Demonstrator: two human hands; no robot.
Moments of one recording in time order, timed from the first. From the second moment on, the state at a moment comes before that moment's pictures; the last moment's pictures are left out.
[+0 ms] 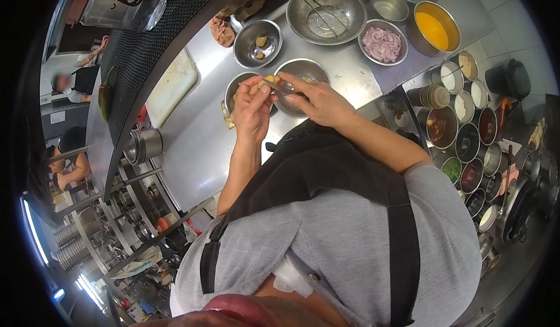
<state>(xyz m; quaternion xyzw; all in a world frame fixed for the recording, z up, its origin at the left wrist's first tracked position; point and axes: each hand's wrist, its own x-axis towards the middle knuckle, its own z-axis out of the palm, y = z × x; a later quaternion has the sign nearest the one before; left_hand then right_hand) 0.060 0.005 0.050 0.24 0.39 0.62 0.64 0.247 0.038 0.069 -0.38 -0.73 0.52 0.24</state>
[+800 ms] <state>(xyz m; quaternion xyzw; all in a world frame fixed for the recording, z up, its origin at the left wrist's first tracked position) 0.071 -0.005 0.042 0.28 0.36 0.65 0.61 0.245 0.050 0.052 -0.35 -0.51 0.73 0.28</state>
